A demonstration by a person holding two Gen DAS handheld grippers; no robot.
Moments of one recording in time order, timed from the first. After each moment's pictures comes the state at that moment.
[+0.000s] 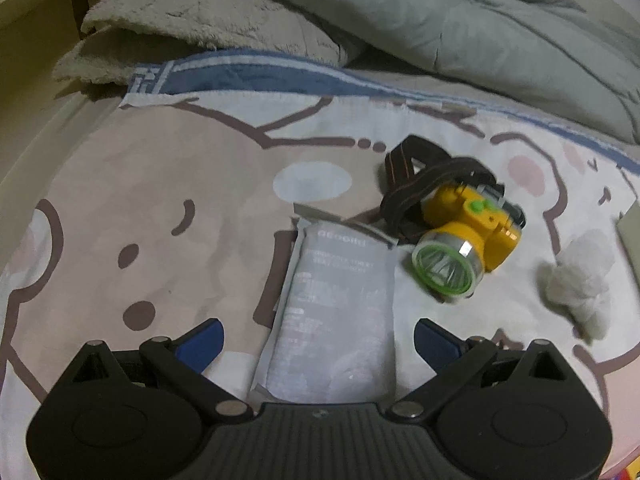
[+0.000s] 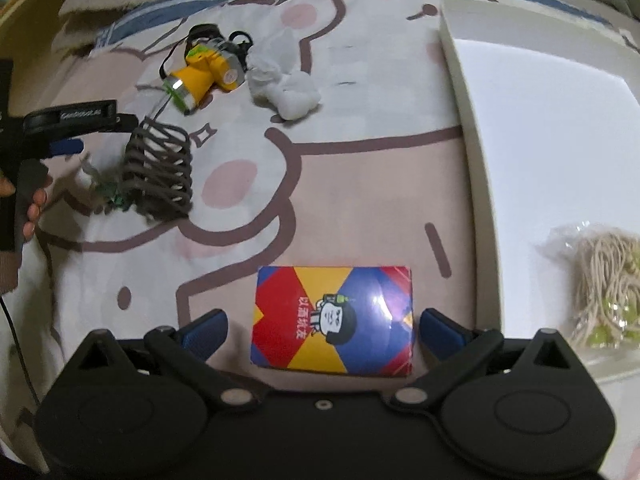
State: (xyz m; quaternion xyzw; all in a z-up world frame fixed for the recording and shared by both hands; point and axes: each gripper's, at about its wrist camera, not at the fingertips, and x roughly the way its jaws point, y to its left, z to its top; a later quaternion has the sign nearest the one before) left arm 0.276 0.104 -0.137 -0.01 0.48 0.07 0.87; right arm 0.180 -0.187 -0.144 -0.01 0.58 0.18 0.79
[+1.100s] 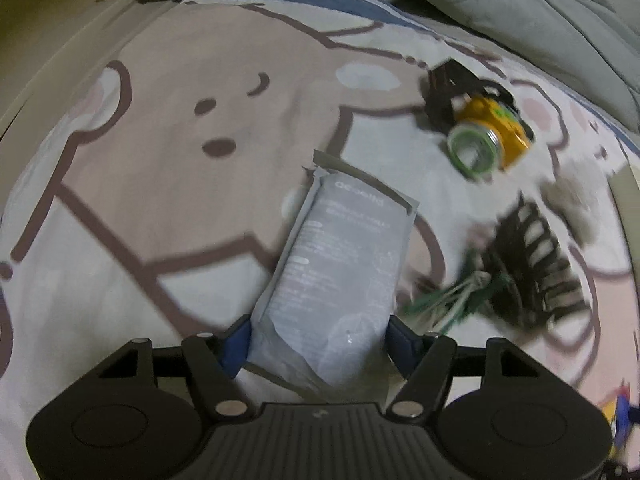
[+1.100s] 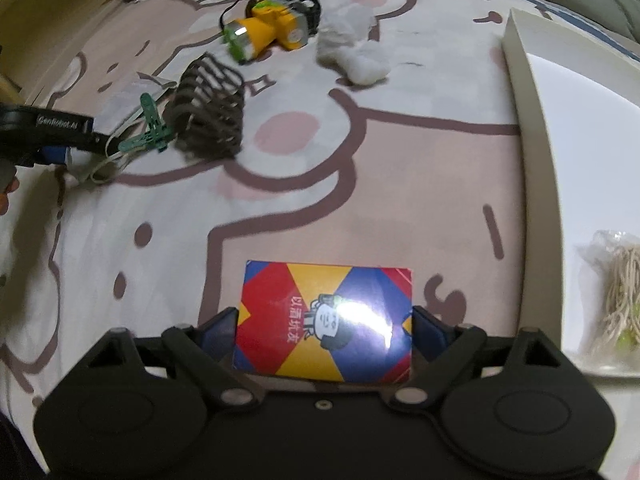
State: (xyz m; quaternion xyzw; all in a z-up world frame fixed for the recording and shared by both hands) left arm 0.182 0.137 -0.134 -0.08 0.55 0.07 0.83; right arm 0.145 -0.162 -0.151 -0.07 0.58 0.24 0.78
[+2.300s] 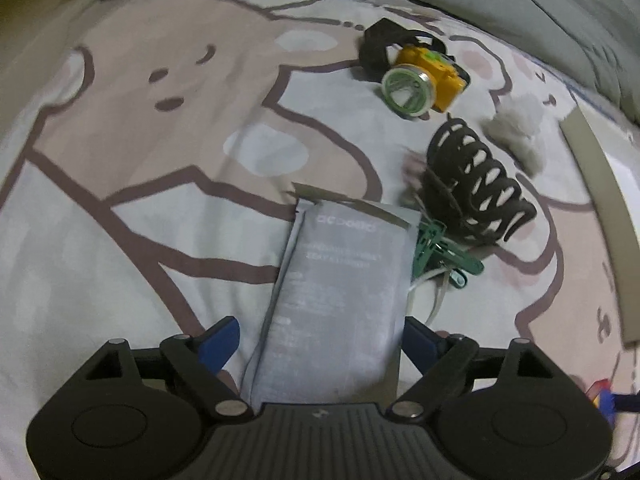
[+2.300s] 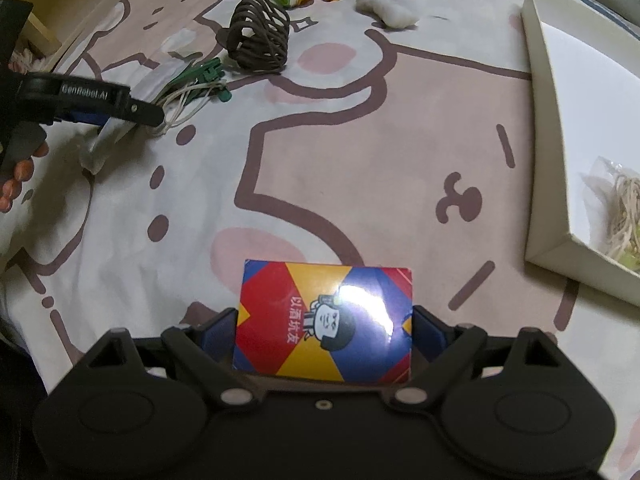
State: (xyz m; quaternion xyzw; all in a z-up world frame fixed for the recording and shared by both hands) left arm 0.149 0.107 -0.137 -0.08 0.57 0.02 0.82; right arm 0.090 -0.182 -0.152 -0.10 0.60 0.27 0.75
